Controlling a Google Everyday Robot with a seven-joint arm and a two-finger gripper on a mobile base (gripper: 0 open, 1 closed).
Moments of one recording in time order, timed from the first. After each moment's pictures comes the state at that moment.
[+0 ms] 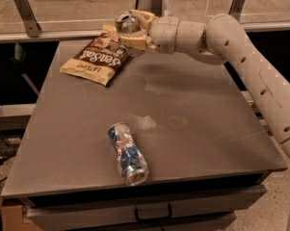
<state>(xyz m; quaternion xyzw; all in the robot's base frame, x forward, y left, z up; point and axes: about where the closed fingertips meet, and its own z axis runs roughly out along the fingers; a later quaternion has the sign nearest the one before) 0.710 0.032 0.963 -0.53 0.47 0.26 0.65</state>
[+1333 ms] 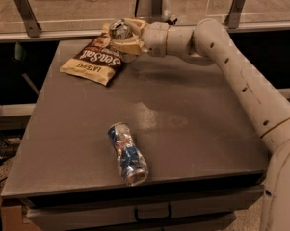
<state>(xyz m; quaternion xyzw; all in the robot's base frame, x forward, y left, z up) 0.735 0.057 0.930 -0.53 0.49 0.29 0.63</state>
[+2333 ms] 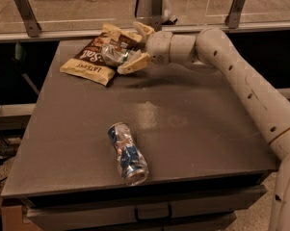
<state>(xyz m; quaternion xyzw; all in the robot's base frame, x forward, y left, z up) 0.734 0.044 0.906 -0.52 0.51 0.29 0.62</state>
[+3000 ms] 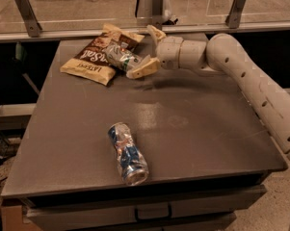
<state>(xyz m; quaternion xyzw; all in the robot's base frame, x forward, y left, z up) 0.726 0.016 0.895 -0.50 0.54 0.27 0.62</state>
